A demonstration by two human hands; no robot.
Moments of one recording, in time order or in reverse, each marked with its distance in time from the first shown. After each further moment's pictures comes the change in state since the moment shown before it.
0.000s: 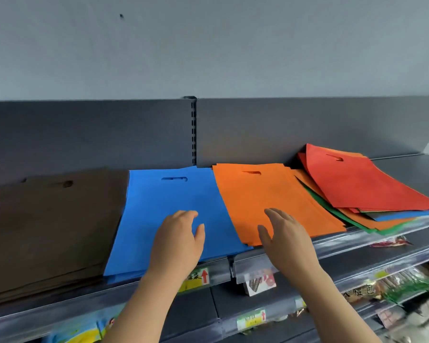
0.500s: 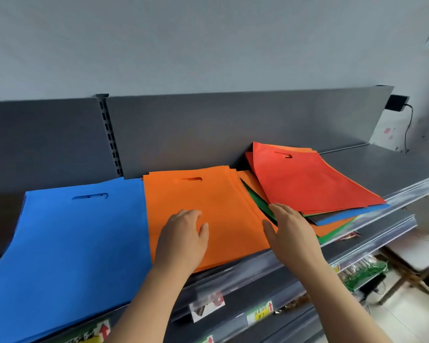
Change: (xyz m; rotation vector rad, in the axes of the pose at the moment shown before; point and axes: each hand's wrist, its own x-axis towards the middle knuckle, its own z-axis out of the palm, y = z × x) left_hand 0.063 0.125 0.115 -0.068 -0.068 0.126; right_hand 0.045 0.156 -0.038 -0.047 0.064 0.159
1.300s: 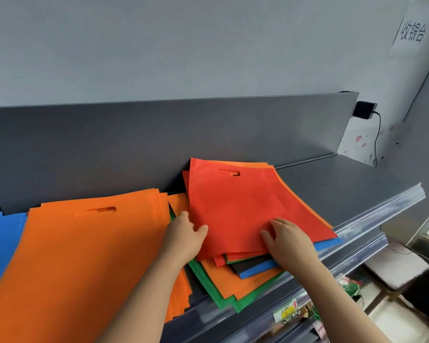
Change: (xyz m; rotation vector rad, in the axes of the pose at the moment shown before) left_hand 0.128 0.138 0.149 -0.254 -0.243 -0.302; right_hand 0.121 0.208 -0.006 -0.131 -0.159 0.107
